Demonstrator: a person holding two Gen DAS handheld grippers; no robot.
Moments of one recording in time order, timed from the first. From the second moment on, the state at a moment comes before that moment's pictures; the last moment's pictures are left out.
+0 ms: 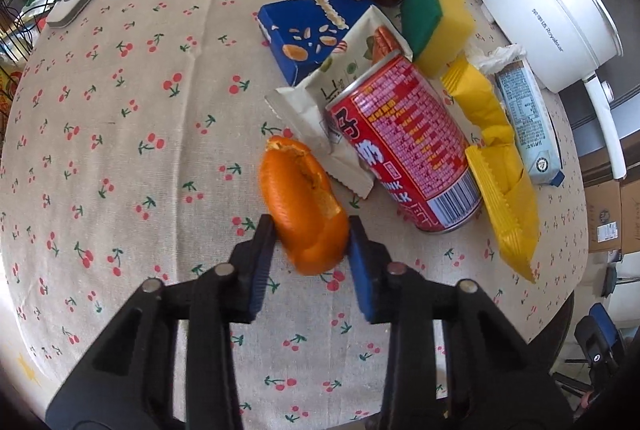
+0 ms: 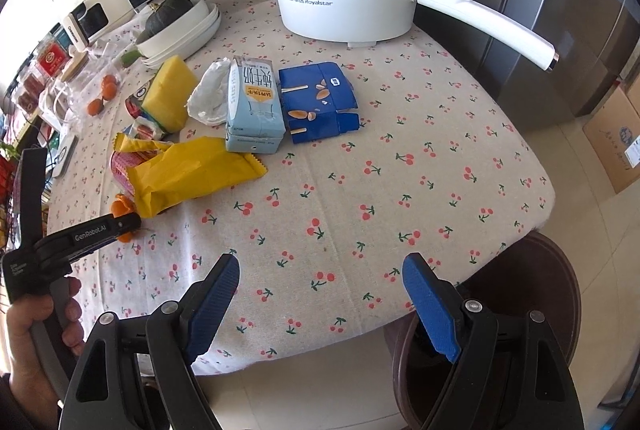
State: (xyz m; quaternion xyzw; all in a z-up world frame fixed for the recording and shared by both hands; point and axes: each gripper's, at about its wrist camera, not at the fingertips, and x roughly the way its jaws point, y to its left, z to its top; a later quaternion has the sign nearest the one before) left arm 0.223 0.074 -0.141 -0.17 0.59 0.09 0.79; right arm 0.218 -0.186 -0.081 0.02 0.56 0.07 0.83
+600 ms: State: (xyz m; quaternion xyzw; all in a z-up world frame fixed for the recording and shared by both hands) left arm 0.186 0.095 -0.110 -0.12 0.57 0.07 0.81; right arm 0.241 -0.150 -0.082 0.09 0.55 0.12 0.82
